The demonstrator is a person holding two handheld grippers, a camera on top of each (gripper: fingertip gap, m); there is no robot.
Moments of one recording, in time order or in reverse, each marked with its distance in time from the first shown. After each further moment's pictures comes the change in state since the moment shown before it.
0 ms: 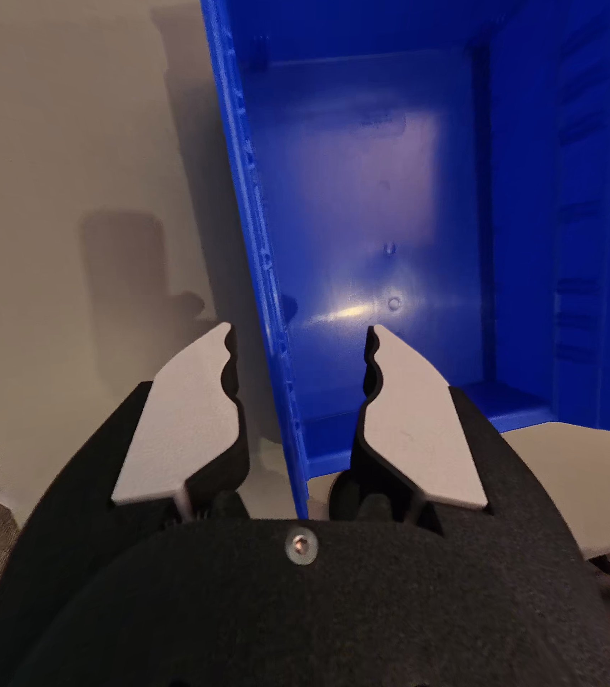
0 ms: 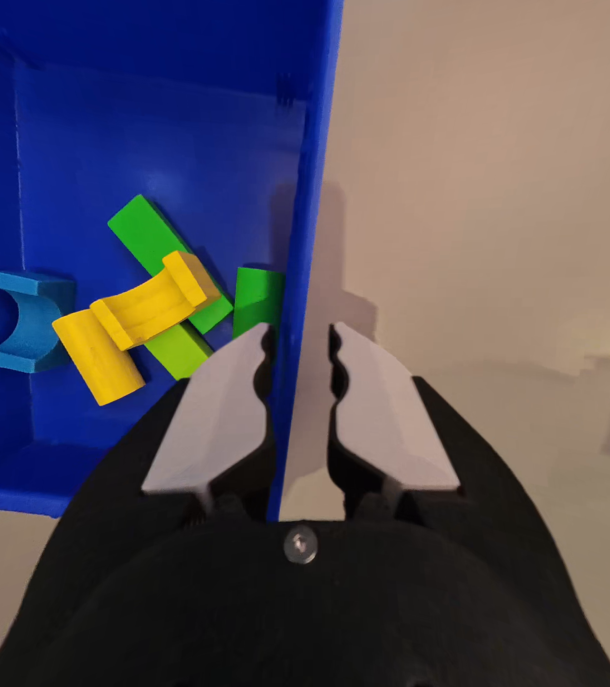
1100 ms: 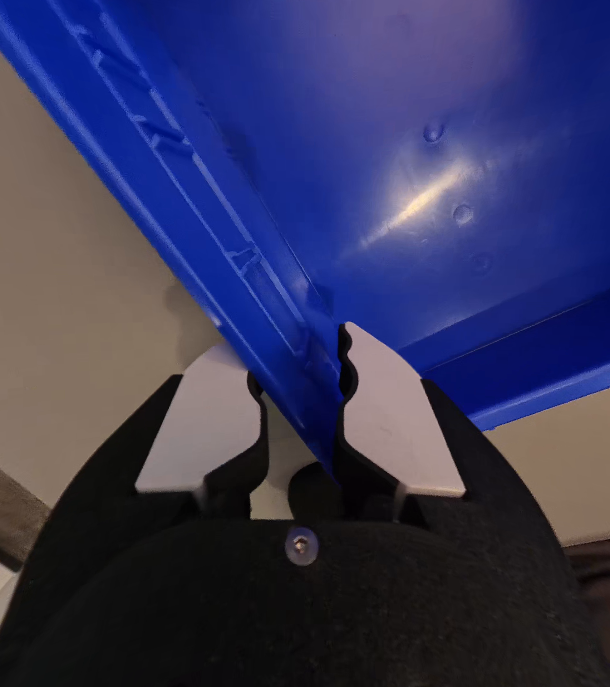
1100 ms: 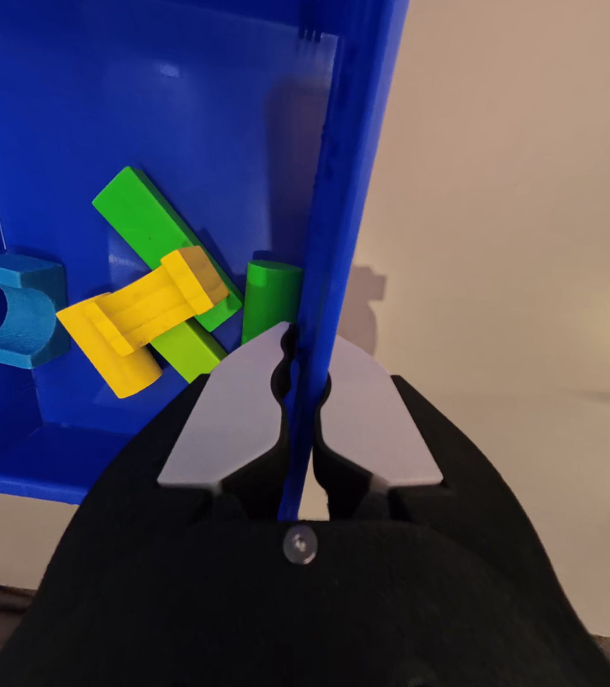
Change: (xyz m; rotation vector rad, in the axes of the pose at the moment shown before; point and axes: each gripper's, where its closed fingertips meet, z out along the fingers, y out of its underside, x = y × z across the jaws) left arm 0.105 0.011 0.053 -0.274 -0.125 0.343; right arm -0.073 0.000 0.022 -0.185 -0.047 -0.063
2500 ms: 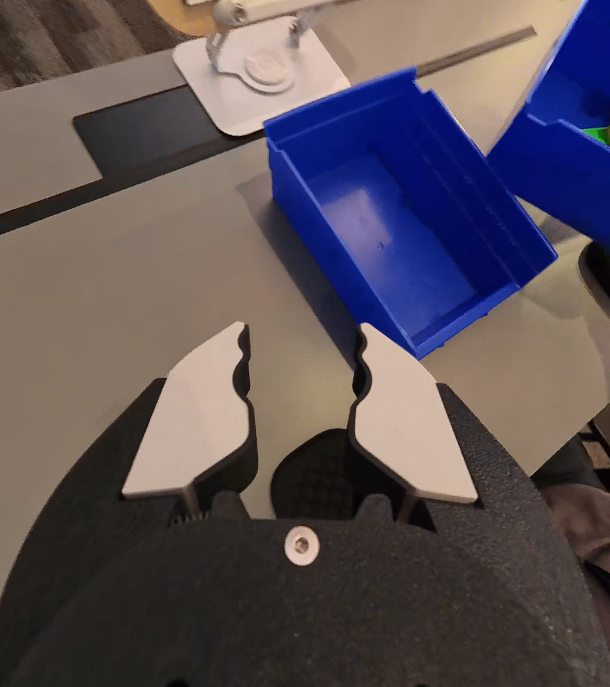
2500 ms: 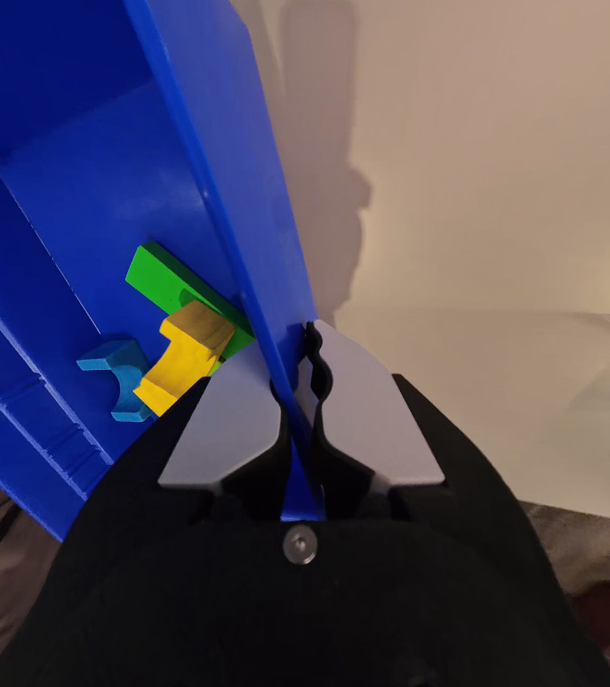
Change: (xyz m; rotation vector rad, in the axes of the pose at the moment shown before) left arm -0.014 0.031 -0.163 0.659 0.254 -0.029; right arm -0.068 0.002 -0.106 -0.160 -0.022 -0.056
